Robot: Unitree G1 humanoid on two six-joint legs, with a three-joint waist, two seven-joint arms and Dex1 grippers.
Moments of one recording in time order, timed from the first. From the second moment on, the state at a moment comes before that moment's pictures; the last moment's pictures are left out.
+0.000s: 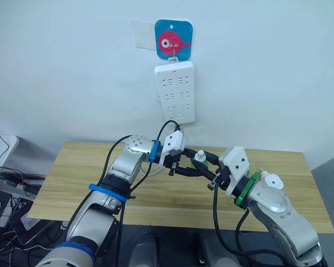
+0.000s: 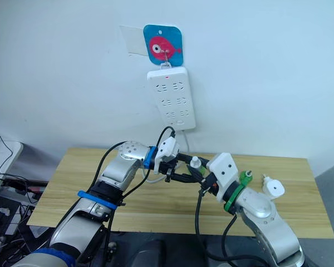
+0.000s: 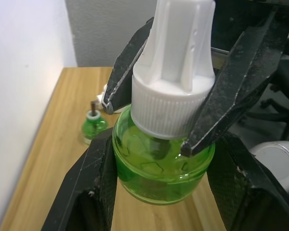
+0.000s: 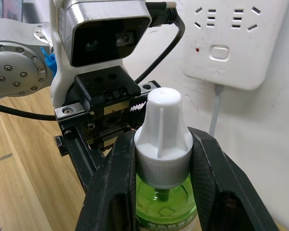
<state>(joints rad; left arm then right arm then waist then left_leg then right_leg) -0.71 0.31 -0.30 0.42 -0.24 0.04 -1.43 0.00 -0.38 0.23 -0.71 0.25 0.54 0.39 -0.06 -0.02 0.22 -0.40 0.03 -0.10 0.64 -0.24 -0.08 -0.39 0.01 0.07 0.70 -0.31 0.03</state>
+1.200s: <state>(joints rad) -0.68 0.32 -0.31 0.35 -0.27 0.04 -1.49 -0.15 -0.60 -0.01 -0.62 0.51 0.56 0.83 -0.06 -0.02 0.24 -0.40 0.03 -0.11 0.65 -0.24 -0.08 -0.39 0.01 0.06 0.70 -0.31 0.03</state>
